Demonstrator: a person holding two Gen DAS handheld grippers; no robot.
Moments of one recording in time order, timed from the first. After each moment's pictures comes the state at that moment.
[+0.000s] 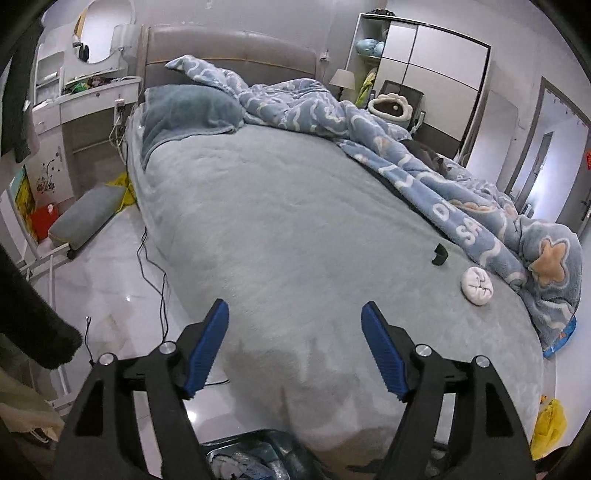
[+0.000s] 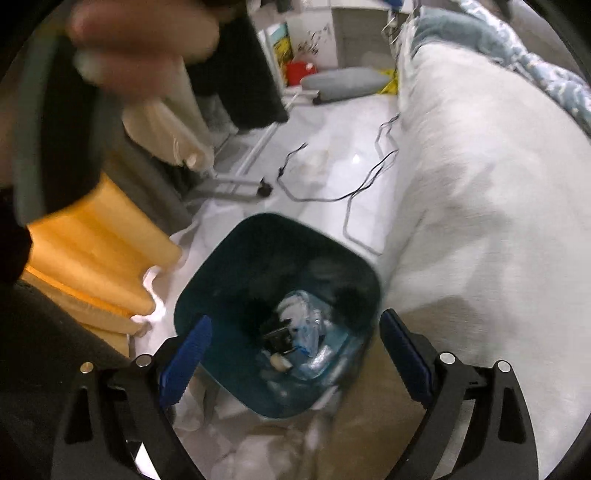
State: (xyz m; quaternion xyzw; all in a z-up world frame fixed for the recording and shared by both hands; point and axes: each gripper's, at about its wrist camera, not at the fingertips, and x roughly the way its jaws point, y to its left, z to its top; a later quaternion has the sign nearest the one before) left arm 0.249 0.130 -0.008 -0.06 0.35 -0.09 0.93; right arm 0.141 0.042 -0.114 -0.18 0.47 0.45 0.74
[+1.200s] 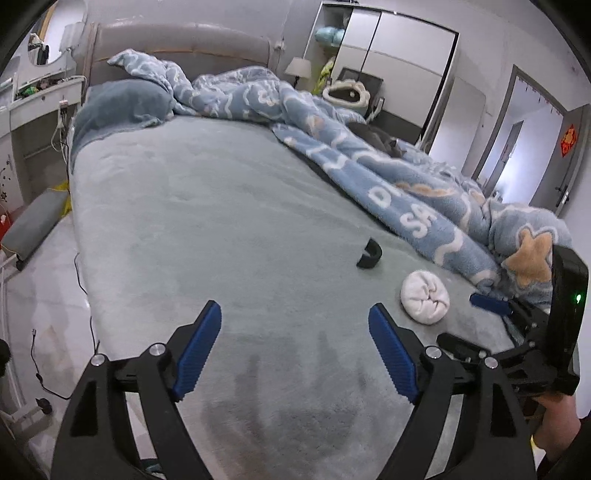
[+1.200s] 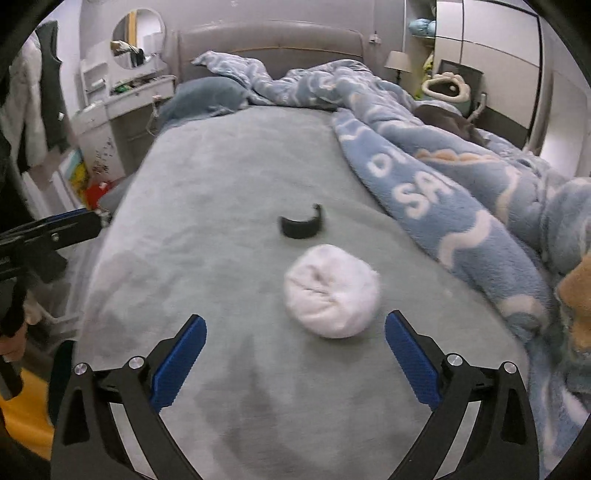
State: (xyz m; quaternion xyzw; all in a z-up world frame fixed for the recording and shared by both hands) left arm 0.297 -0.001 -0.036 -0.06 0.36 -0.17 0.91; right arm 0.272 -0.227 -0.057 -0.06 0.38 0.12 0.91
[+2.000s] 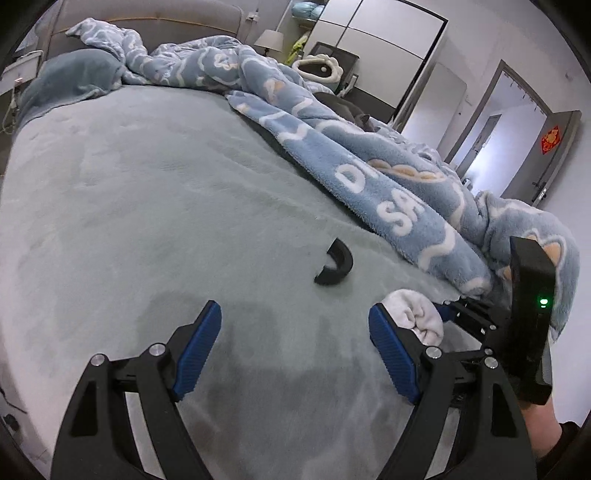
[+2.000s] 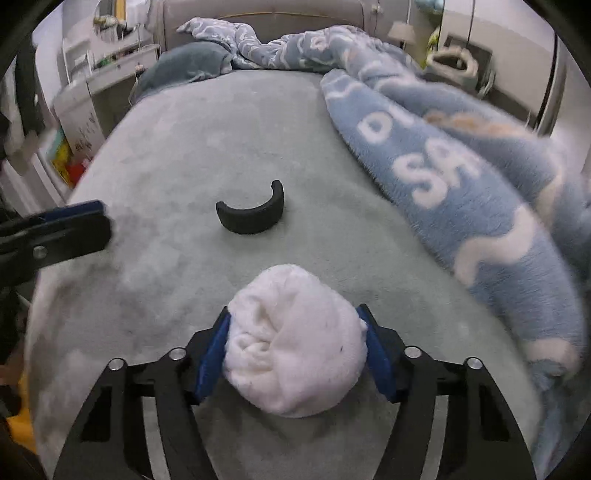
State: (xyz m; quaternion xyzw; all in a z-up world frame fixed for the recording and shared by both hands) left arm 0.374 -0.062 -0.069 -0.09 0.40 -0.25 0.88; right arm 0.352 -0.244 -0.096 -0.06 0.44 0.13 0.89
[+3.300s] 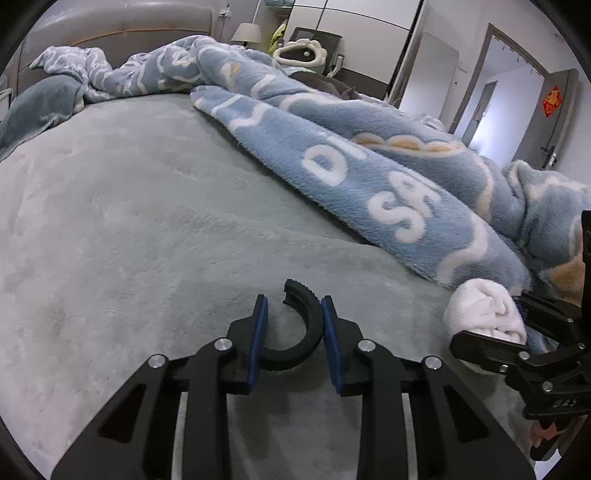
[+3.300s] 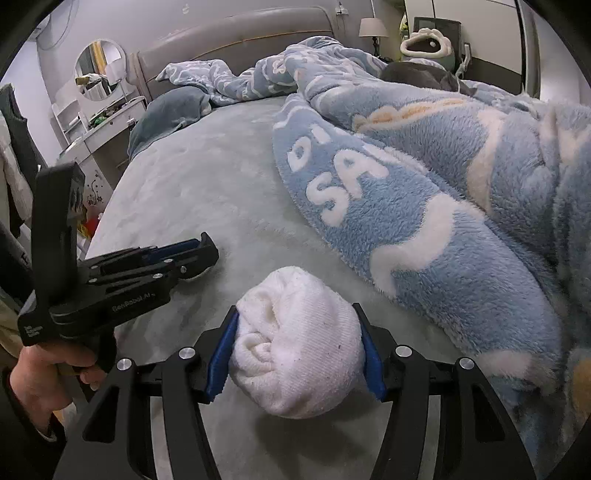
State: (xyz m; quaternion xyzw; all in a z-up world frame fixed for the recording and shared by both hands) left arm 0.418 -0.147 -0.089 -0.02 0.40 -0.25 0.88; right arm 0.358 -0.325 -0.069 0.03 0.42 0.14 0.90
